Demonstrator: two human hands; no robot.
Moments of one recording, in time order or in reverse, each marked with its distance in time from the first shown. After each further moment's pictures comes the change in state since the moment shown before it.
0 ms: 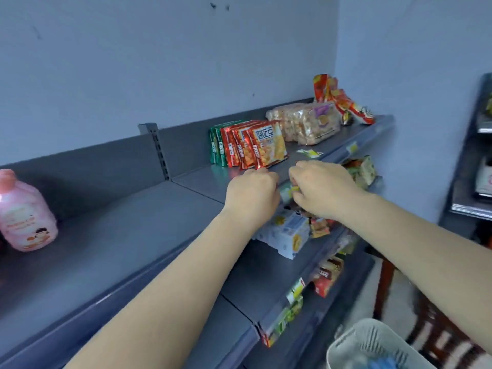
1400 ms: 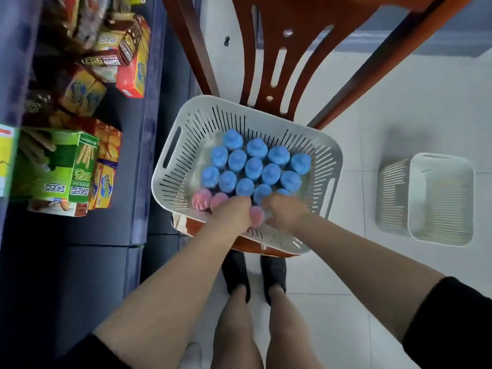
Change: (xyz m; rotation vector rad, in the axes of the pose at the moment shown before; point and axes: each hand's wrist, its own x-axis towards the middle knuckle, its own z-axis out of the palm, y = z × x) left_hand -0.232 0.325 0.474 -0.313 -1.519 0.251; right_hand -0.459 0.047 0.425 0.659 -1.155 0.952
